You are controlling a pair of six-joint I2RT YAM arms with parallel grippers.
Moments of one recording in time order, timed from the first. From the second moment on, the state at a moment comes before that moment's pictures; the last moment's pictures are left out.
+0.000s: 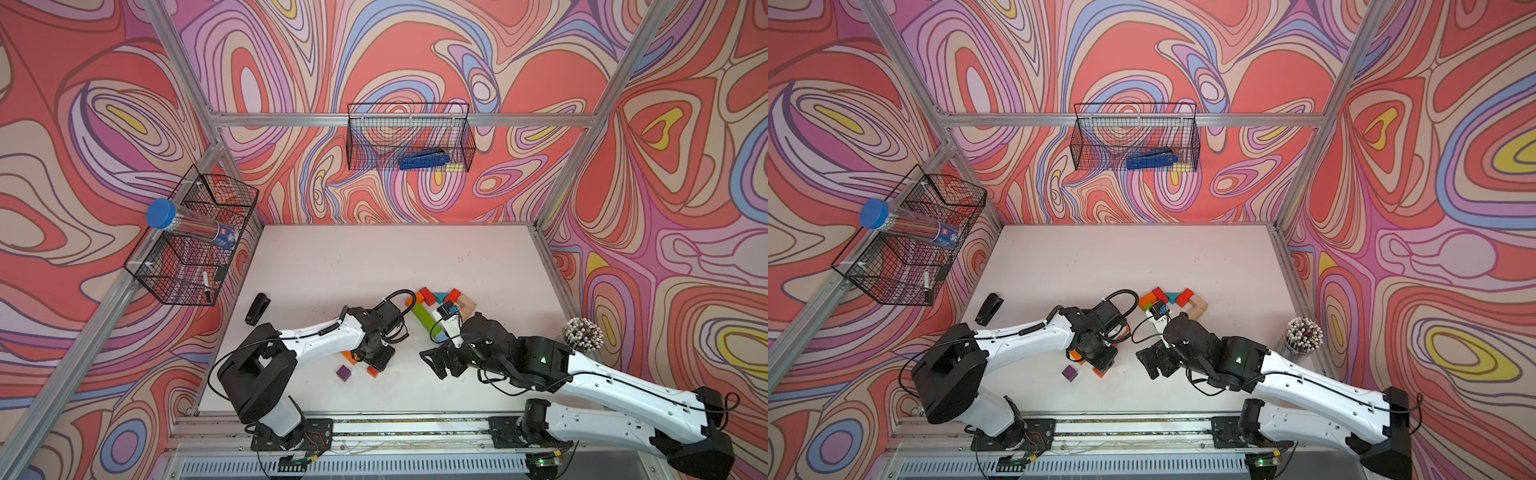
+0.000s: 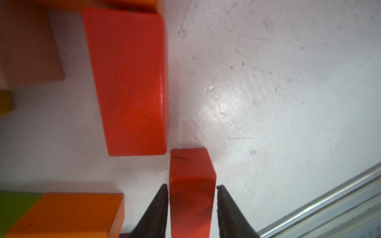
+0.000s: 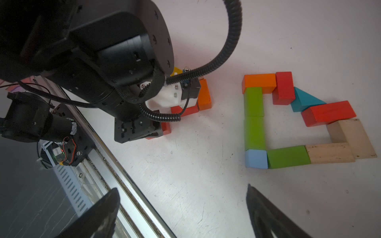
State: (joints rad) left arm -0.83 1.58 0.93 -0.78 0.08 -0.26; right arm 1.08 0.94 0.88 -0.67 0.14 0.39
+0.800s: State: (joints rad) left arm -0.83 1.59 0.94 -0.81 0.07 -0.24; right arm 1.08 0.94 0.88 -0.67 0.15 0.39
